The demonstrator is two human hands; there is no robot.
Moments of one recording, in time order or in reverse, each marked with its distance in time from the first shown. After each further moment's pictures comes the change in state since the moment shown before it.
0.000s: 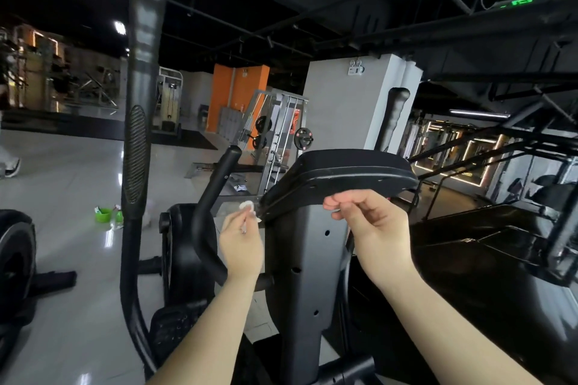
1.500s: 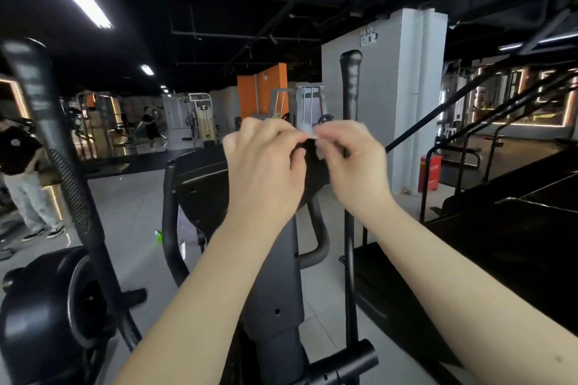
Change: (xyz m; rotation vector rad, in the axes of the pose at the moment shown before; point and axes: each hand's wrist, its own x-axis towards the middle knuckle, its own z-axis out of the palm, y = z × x) left_hand -0.110 0.207 0.133 0.863 -0.173 1.011; right_hand 0.097 0.051 -0.137 -0.236 0.127 -0.402
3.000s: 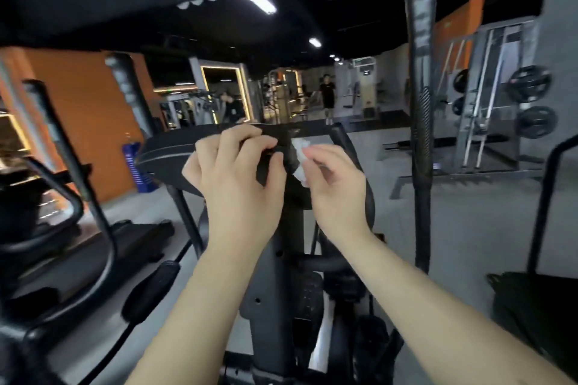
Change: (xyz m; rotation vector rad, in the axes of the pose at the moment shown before) left_hand -0.003 0.088 0.139 0.698 0.218 -0.230; right_hand -0.018 0.164 0.022 0.949 -0.228 0.287
